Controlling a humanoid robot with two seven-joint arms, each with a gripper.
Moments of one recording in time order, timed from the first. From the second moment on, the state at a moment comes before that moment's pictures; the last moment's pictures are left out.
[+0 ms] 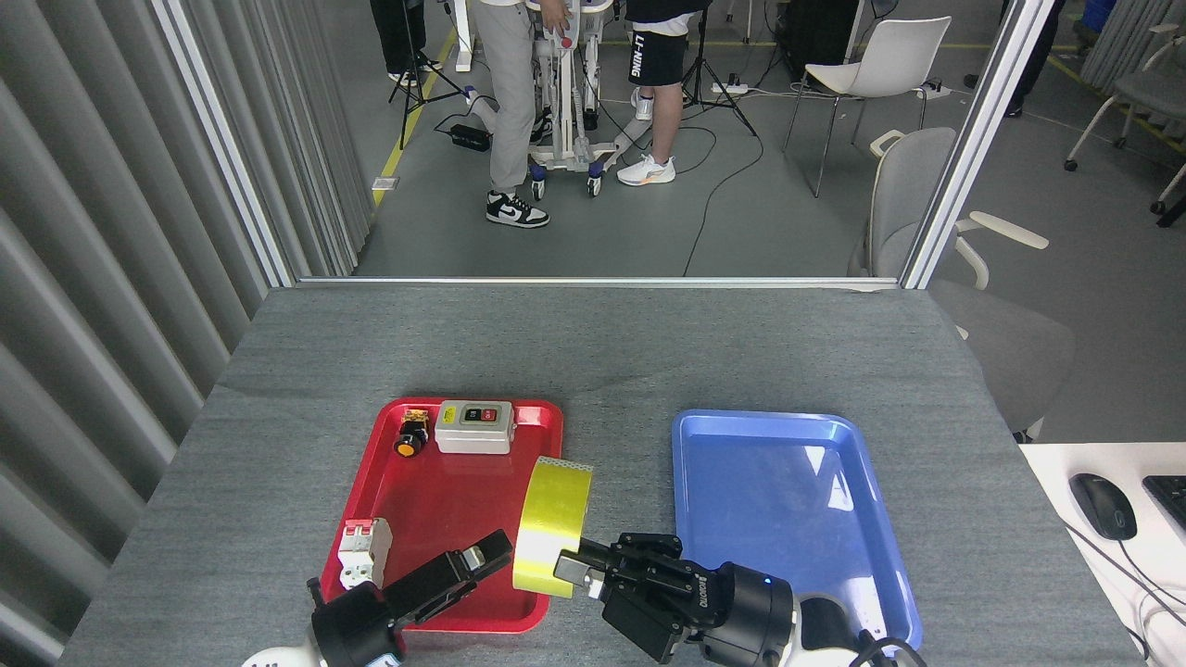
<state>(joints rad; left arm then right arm) -0.06 0.02 0.06 -1.50 -0.03 -0.44 -1.03 -0.15 -0.11 0.34 -1.58 0.38 -0.79 0.62</state>
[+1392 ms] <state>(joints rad) 0.10 -0.09 0.01 -1.72 -1.54 0.03 -0.05 -0.54 -0.47 0.56 -1.40 0.51 0.29 0.83</state>
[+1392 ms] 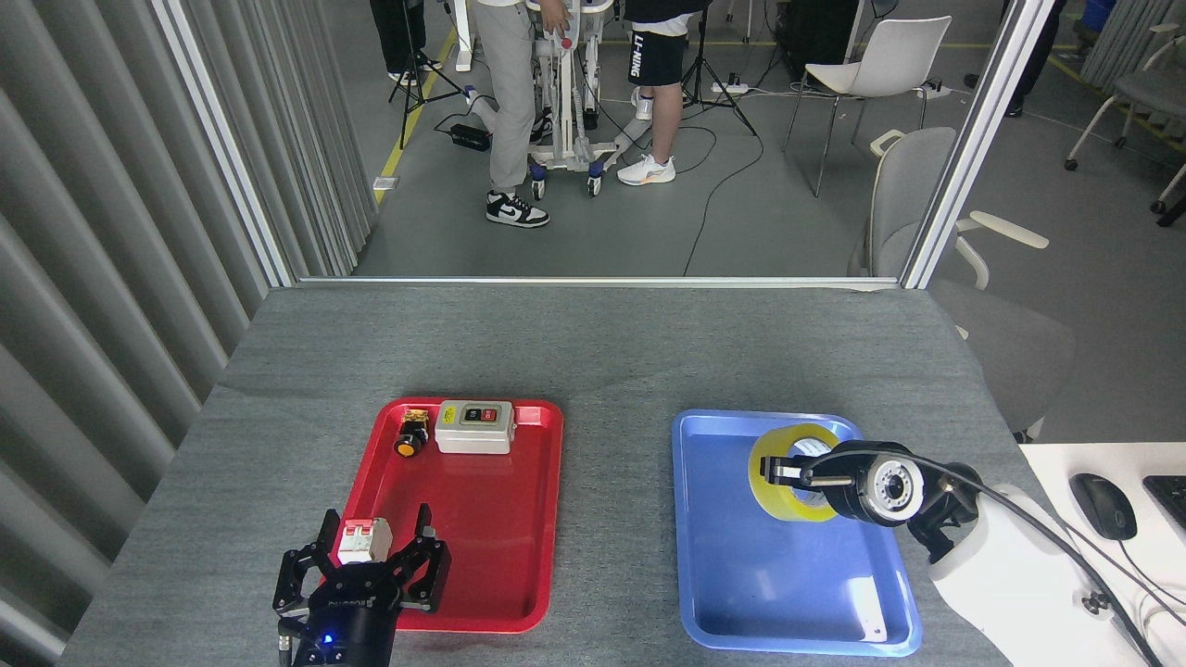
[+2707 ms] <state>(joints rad) 0.02 0.04 -0.04 -1.51 -1.44 -0.13 0.15 -0.71 -0.27 0.72 -1.00 0.45 0.45 0.81</state>
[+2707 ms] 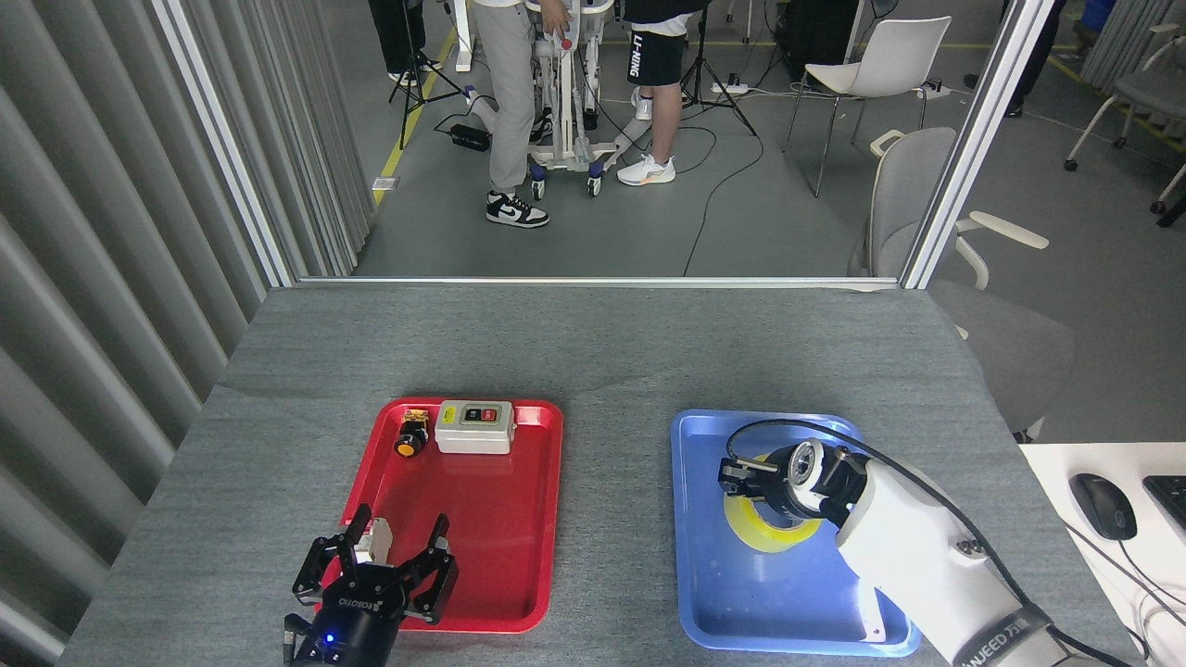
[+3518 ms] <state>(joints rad) 0.03 0.04 0.02 -1.50 -1.43 -0.13 0.15 -0.55 -0.29 0.43 -1.11 0.79 0.26 0.48</state>
